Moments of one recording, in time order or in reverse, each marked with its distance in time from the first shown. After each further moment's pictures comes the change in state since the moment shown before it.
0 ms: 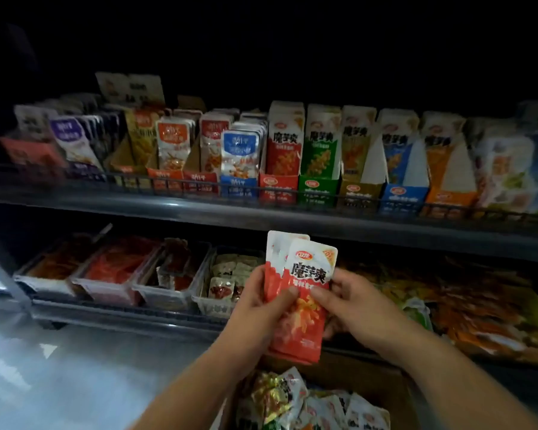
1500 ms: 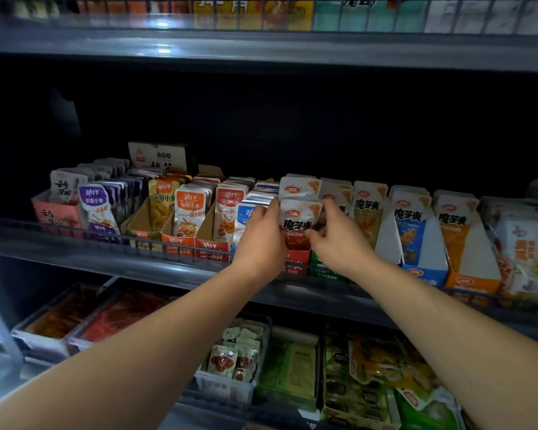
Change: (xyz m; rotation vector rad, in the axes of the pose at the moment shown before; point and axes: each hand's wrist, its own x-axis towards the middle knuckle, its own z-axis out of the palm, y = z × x) left_hand 0.140 0.156 0.010 1.135 0.327 0.581; right_hand 0.158 -0.128 -0.040 -0.649 0.382 -0.458
